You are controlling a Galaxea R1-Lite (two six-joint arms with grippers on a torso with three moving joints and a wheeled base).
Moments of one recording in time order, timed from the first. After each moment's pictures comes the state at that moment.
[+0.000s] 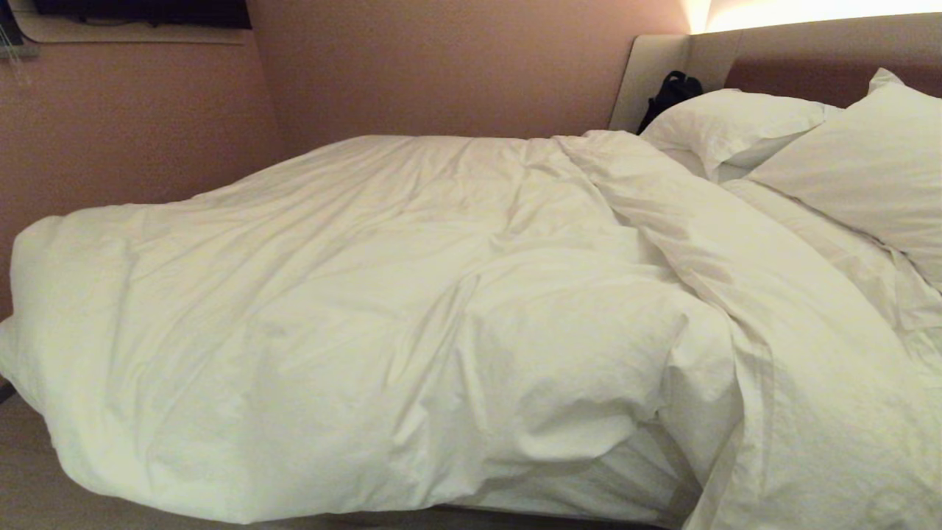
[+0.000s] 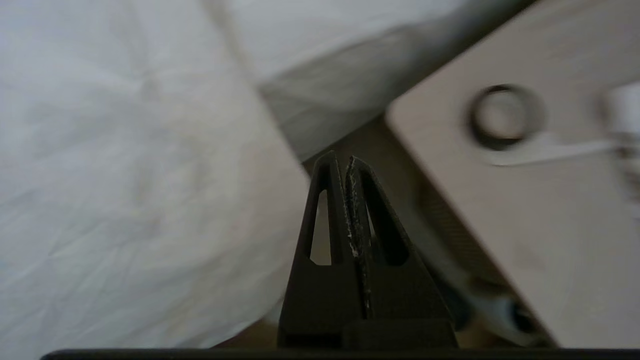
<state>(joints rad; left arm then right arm) 0.02 0.00 0.00 0.00 0.01 0.01 -0.75 1.26 -0.58 -0.02 0.08 -0.02</state>
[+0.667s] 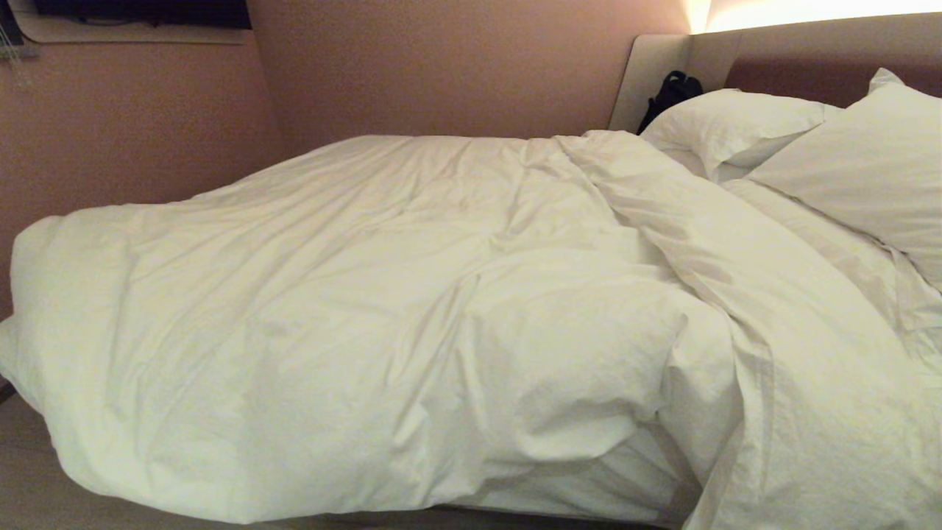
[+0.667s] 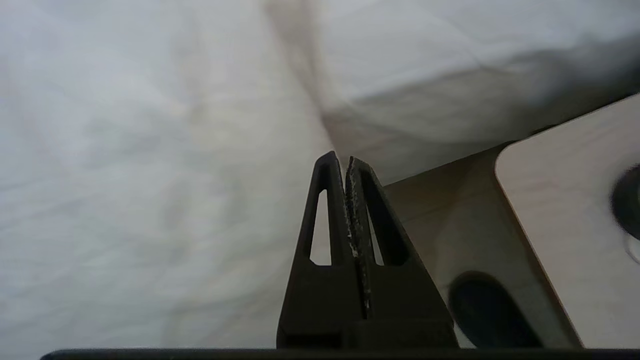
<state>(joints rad) 0.02 0.00 0.00 0.00 0.01 0.01 -1.00 1.53 -0.60 -0.16 0.64 -0.16</state>
